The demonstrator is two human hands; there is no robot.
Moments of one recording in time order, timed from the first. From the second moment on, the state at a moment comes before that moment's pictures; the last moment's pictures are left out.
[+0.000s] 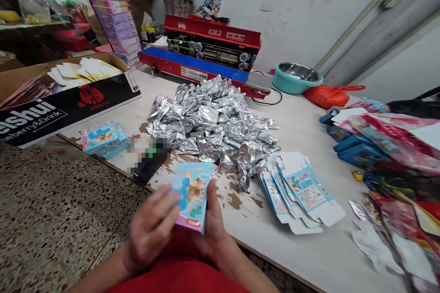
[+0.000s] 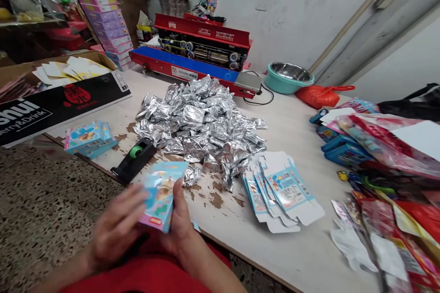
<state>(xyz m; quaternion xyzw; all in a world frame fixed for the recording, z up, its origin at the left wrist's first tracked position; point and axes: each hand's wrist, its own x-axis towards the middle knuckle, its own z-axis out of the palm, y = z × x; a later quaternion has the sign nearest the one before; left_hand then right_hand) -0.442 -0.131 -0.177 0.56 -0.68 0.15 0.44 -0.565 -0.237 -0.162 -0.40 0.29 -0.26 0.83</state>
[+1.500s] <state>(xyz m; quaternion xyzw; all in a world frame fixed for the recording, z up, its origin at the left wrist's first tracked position) -0.469 -0.229 -0.196 0.56 -0.48 -0.46 0.49 -0.632 -0.260 -0.233 -0.82 0.49 -0.29 0.10</state>
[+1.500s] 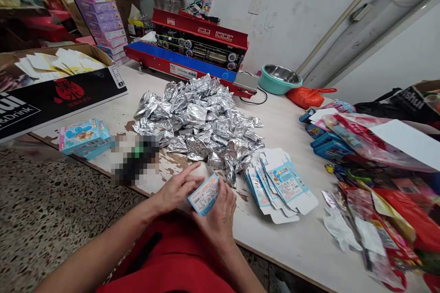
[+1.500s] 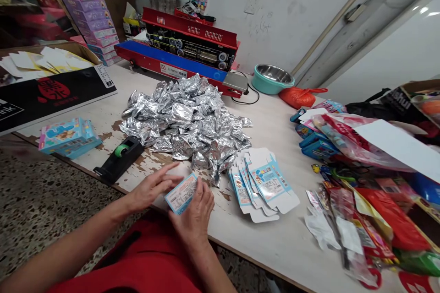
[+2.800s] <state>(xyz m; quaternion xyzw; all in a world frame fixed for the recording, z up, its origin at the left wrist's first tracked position) -0.468 -0.141 -0.229 0.58 -0.16 -0.56 0.57 -0.628 -0.218 -0.231 -0.52 0.38 -0.25 0.73</state>
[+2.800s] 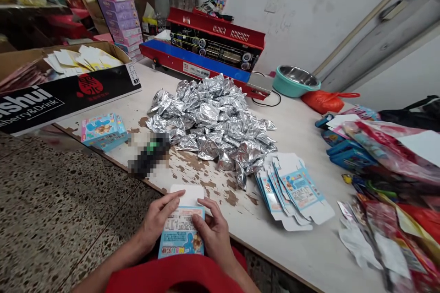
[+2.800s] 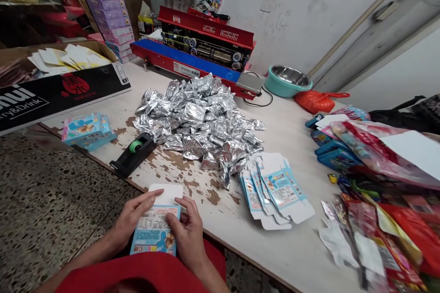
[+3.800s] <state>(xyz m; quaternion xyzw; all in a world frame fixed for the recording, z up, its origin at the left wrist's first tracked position) -0.424 -0.164 -0.195 0.59 -0.35 -0.57 0.44 -0.608 -0.236 -0.253 -0.82 0.29 -0.31 0.37</state>
